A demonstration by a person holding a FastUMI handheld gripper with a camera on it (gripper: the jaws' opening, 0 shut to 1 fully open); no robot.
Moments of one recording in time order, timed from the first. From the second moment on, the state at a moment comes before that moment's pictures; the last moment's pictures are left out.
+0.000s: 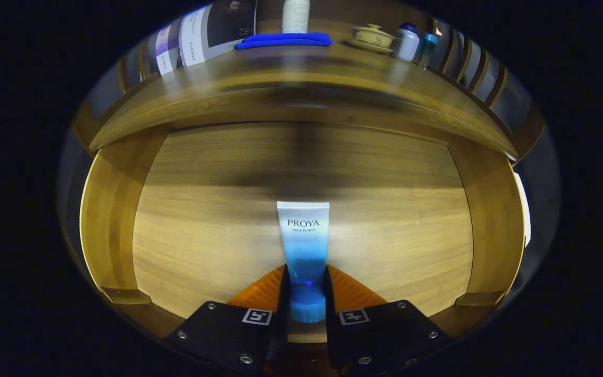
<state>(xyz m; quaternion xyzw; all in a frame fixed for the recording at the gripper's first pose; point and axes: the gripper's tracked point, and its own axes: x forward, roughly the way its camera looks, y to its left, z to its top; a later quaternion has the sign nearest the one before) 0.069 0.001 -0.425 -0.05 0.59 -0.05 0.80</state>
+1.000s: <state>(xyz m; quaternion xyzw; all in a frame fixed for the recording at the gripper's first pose) 0.179 -0.019 -0.258 -0.03 0.36 -0.07 0.93</state>
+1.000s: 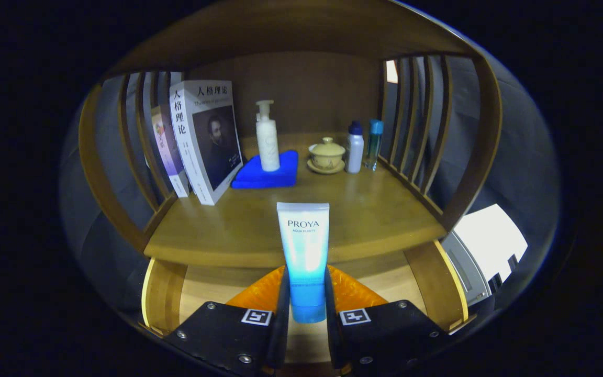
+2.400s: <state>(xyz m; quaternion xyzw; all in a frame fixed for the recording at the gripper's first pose) 0.292 -0.013 -0.319 -0.15 0.39 0.03 0.91</state>
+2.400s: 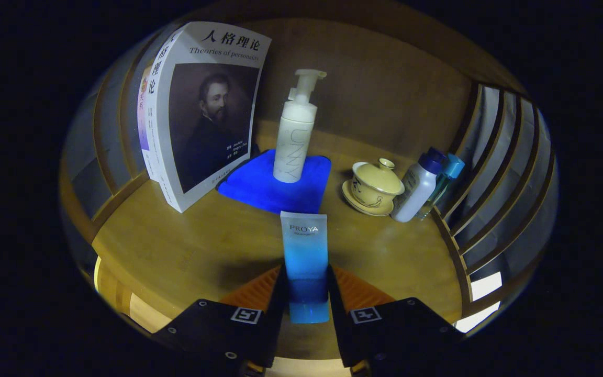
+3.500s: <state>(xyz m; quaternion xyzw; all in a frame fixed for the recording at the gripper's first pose) 0.092 0.033 -0.111 -0.06 0.06 0.04 1.00</state>
